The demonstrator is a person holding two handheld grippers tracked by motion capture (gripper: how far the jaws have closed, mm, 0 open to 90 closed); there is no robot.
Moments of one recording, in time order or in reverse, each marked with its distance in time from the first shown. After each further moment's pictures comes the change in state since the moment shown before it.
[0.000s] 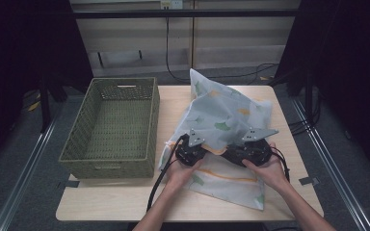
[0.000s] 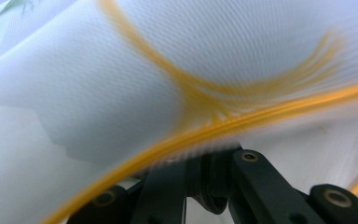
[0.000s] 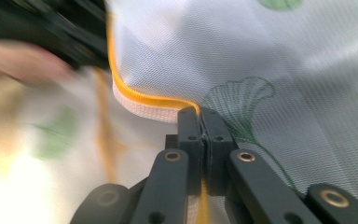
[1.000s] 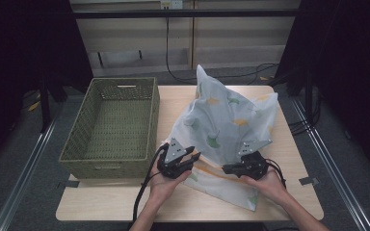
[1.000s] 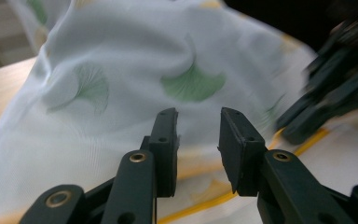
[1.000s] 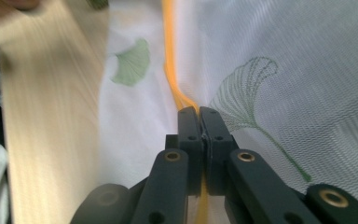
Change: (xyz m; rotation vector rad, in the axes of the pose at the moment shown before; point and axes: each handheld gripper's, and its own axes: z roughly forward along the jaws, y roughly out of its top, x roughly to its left) left arm -0.009 -0.009 -0.084 -0.184 -0.029 0.033; right arm 0.015 -0.036 0.017 0.147 0.194 0.071
